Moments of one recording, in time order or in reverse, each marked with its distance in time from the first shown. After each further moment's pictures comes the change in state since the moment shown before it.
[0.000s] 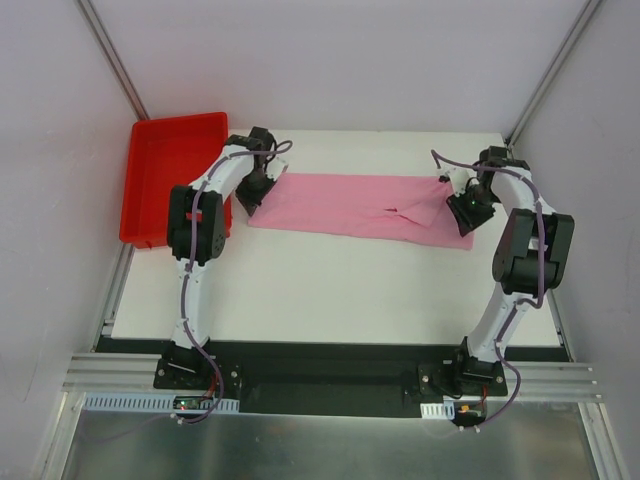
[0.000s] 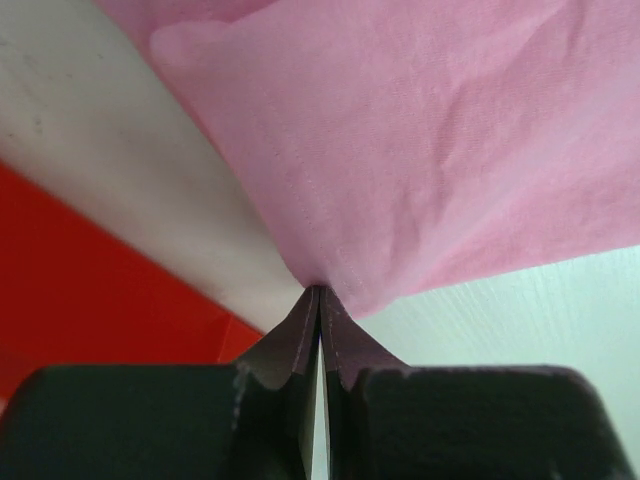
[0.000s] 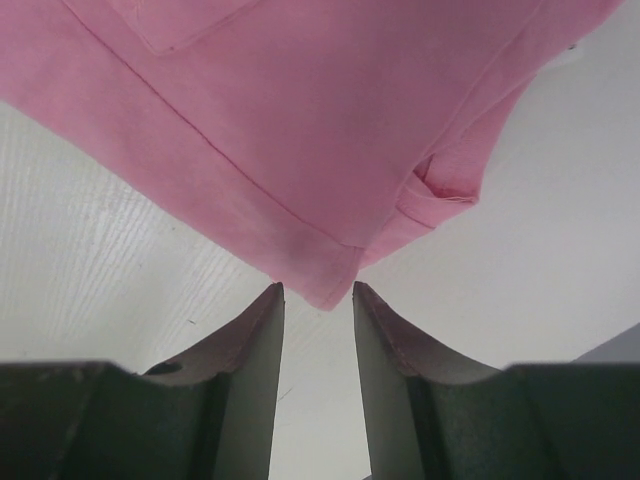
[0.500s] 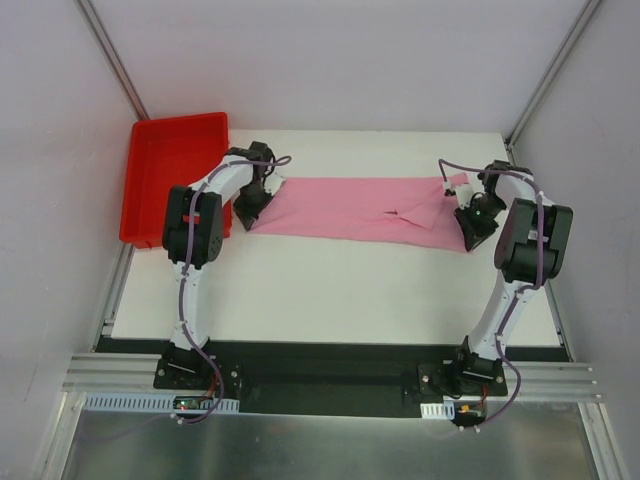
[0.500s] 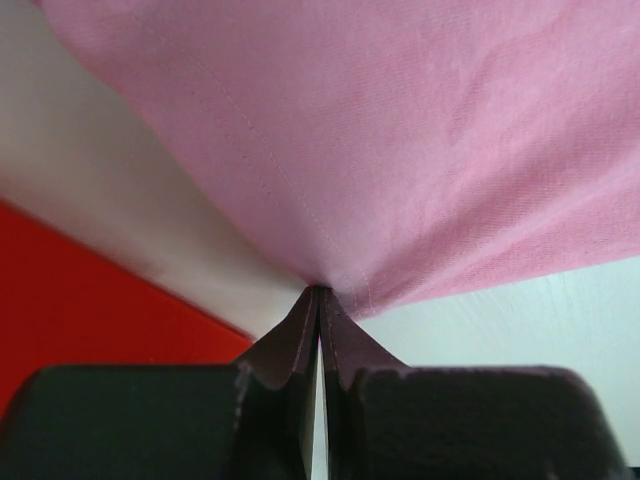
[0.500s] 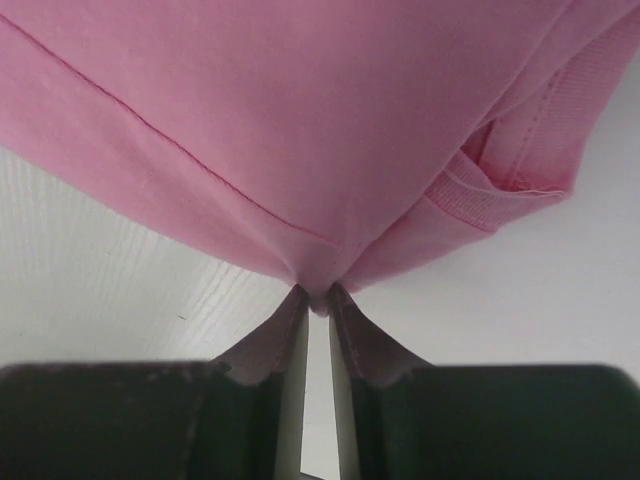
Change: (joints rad) left arm 0.000 -0.031 -0.171 0.042 -0.002 0.003; right arm -0.070 0.134 0.014 -0.083 -0.023 -0.002
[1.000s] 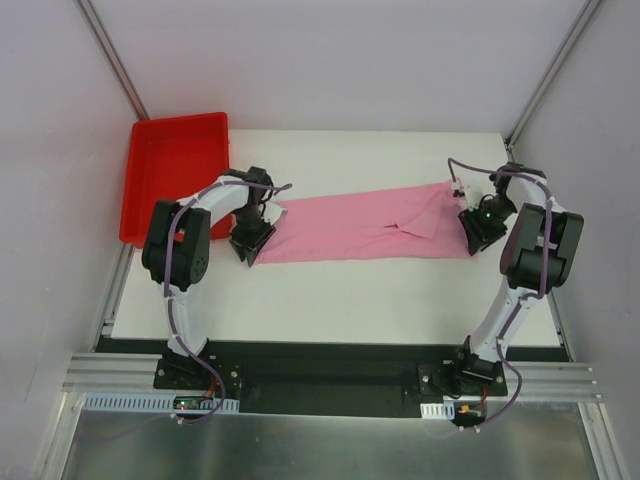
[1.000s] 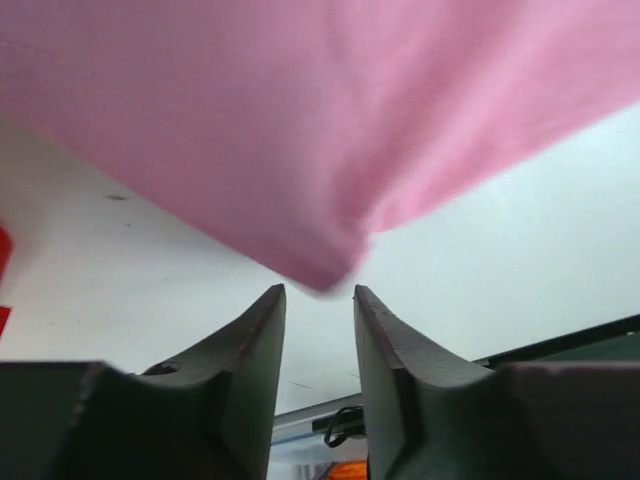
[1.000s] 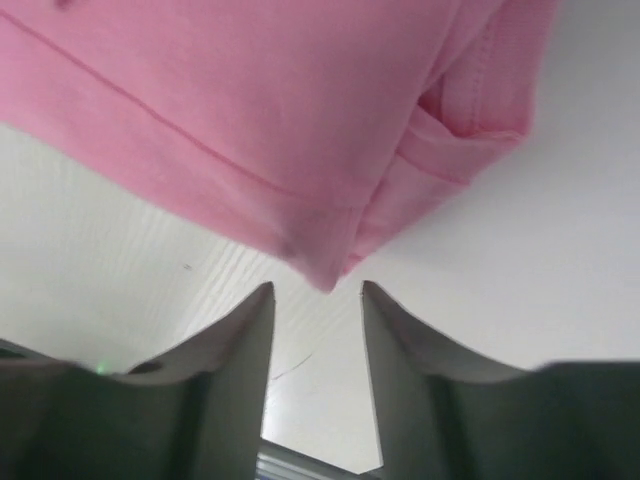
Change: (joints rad) left arm -0.043 -0.267 -0.414 -0.005 0.132 -0.006; right arm -0.048 -0.051 -0.038 -0.039 -0.028 -0.055
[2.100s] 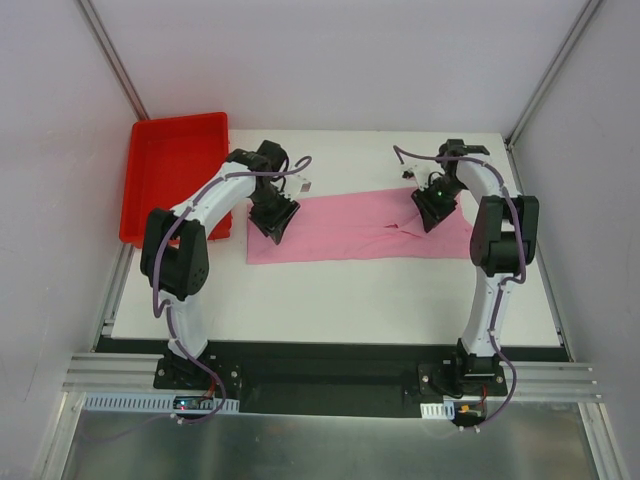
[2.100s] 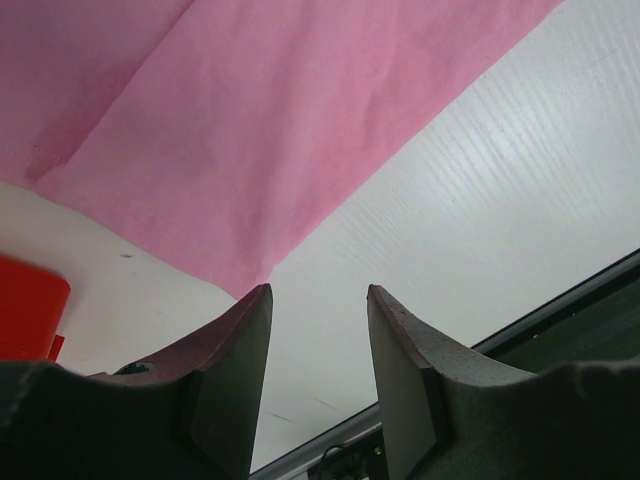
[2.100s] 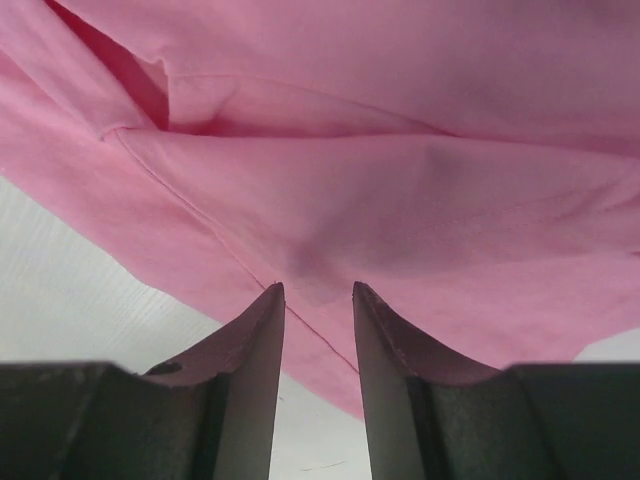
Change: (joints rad) left arm -0.106 -0.079 0.212 -0.042 0.154 -0.016; right arm 0.286 0.129 0.257 -0.030 -0.086 0.096
